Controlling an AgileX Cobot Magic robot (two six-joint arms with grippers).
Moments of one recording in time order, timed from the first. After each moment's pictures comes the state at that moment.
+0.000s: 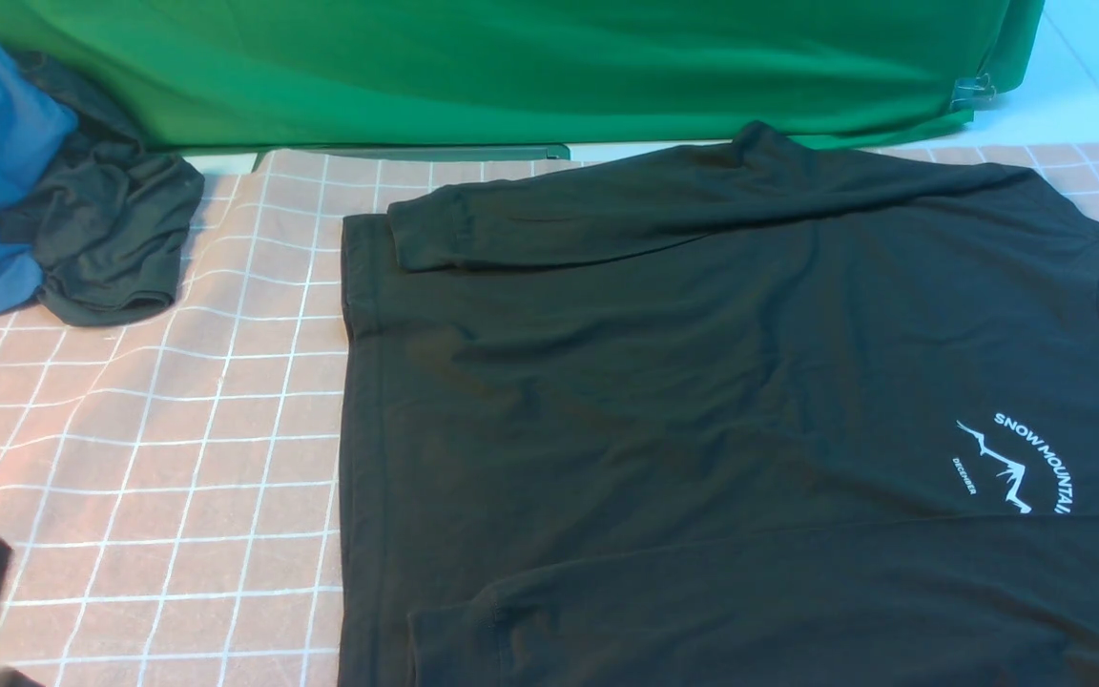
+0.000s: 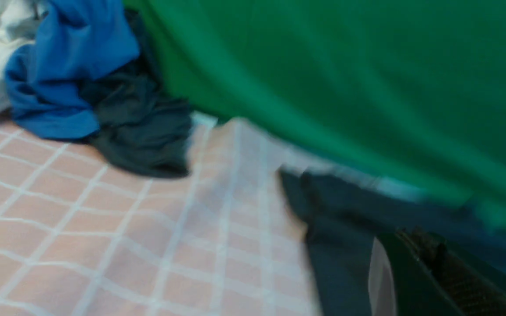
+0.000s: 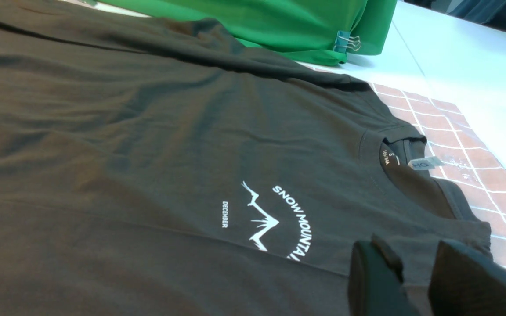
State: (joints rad) right arm -0.02 0.00 0.01 0.08 0.26 -0.29; left arm 0.03 0.00 0.01 -0.18 0.05 -0.22
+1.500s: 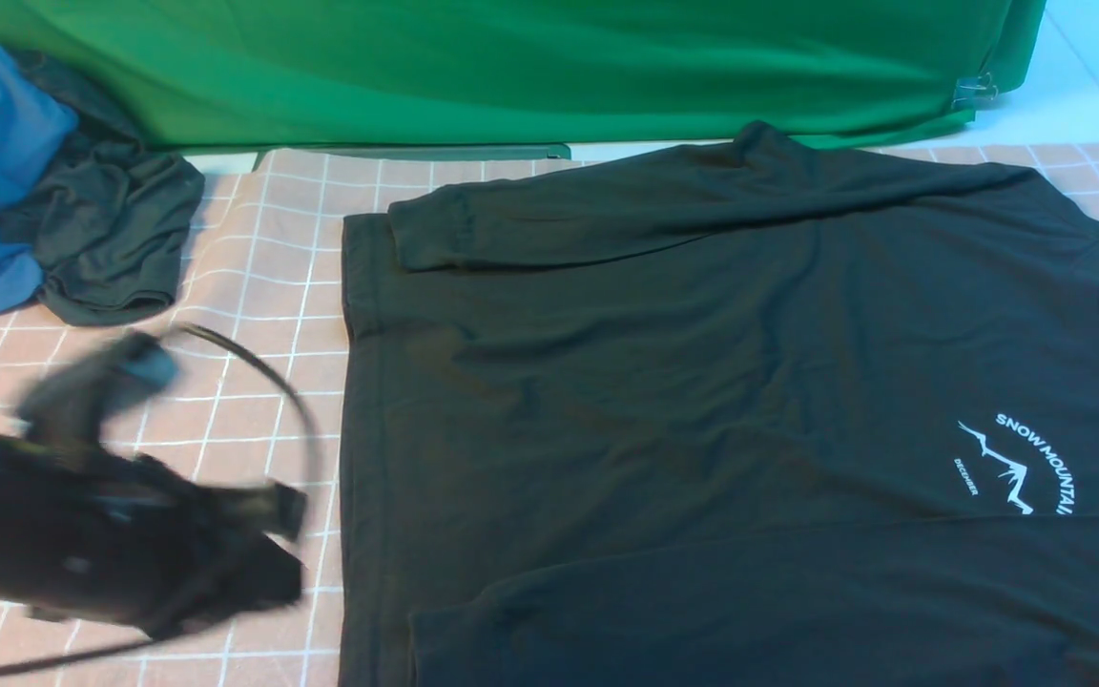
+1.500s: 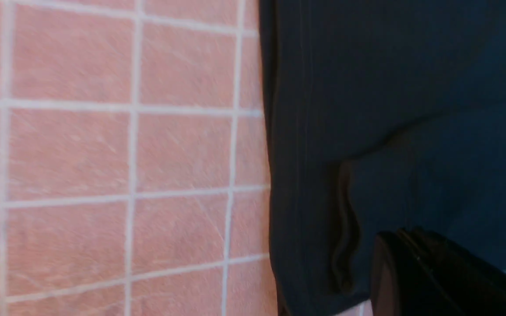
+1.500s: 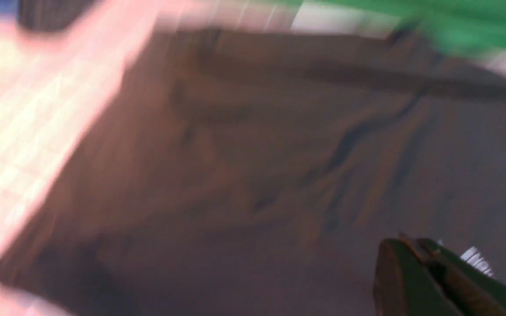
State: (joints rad) right arm 0.38 0.85 -0.98 0.14 0.88 -0.07; left arm -0.12 1.16 -0.64 -0.53 0.83 0.11
